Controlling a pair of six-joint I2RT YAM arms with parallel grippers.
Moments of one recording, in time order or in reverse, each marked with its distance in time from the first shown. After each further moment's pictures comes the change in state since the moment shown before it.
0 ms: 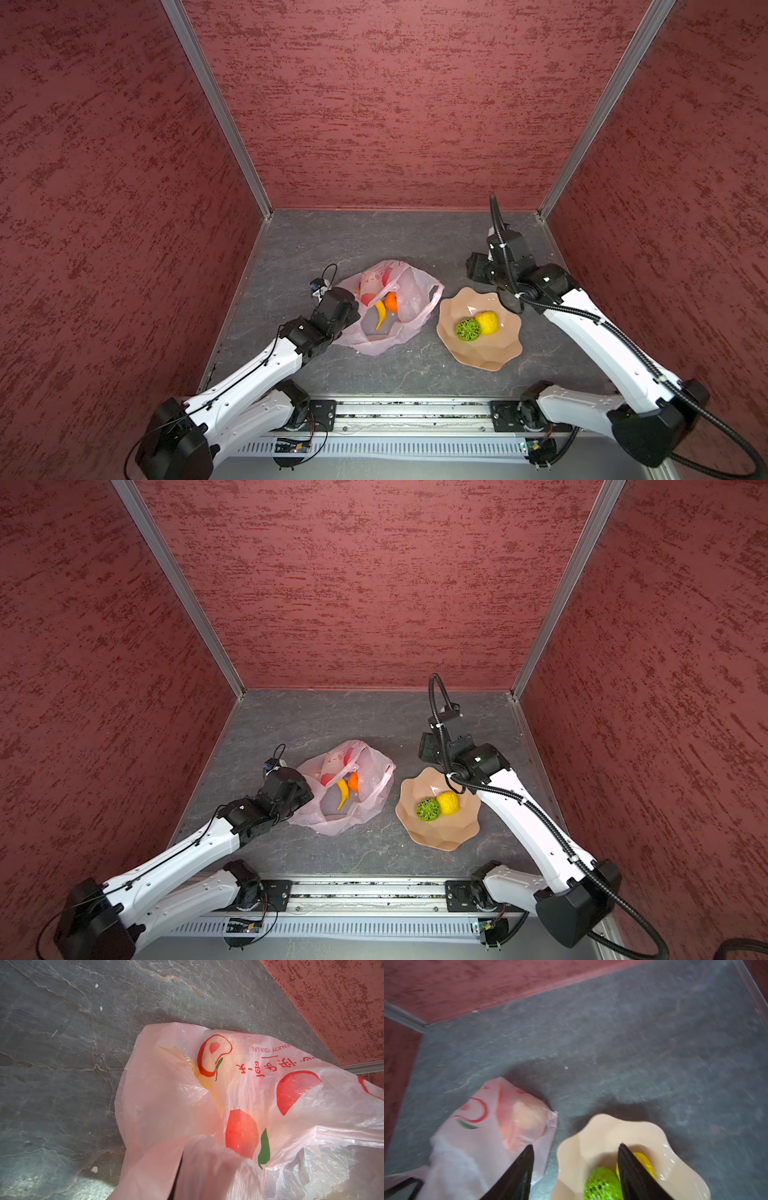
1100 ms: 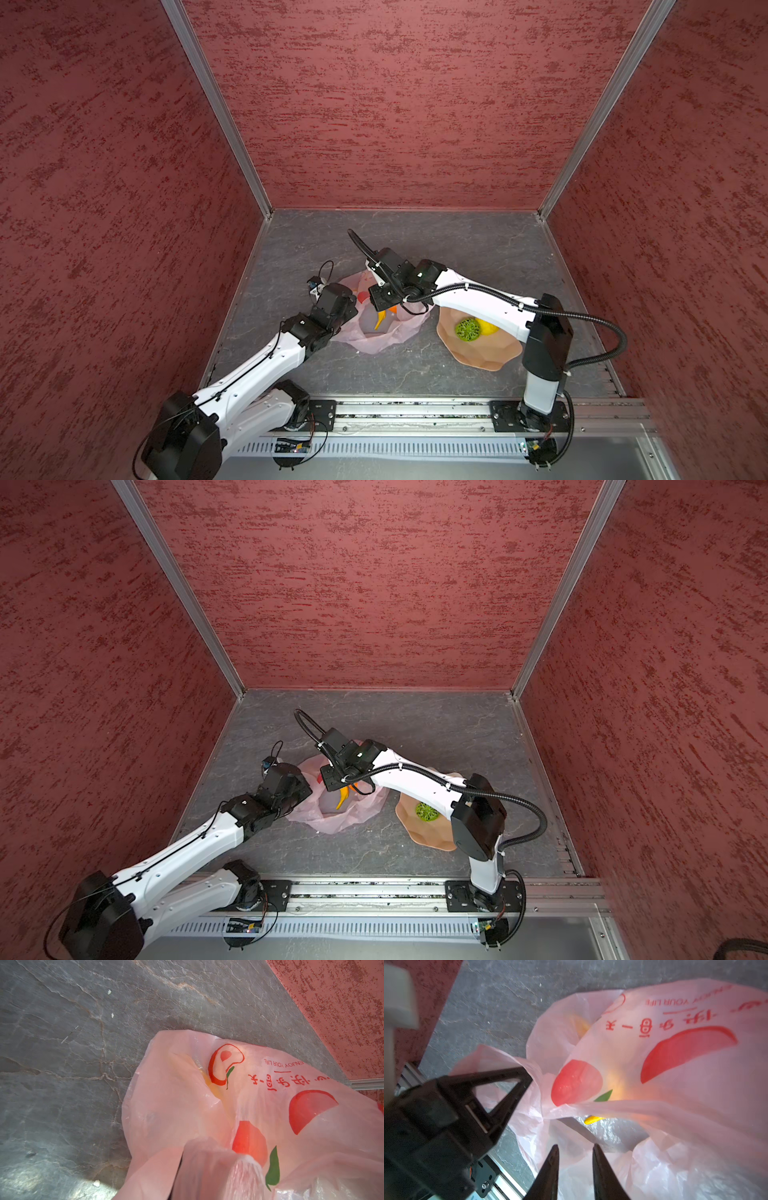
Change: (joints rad) left arm 0.072 0.044 0.000 0.042 0.013 0.000; right arm 0.418 0.636 0.342 0.035 -0.269 -0.065
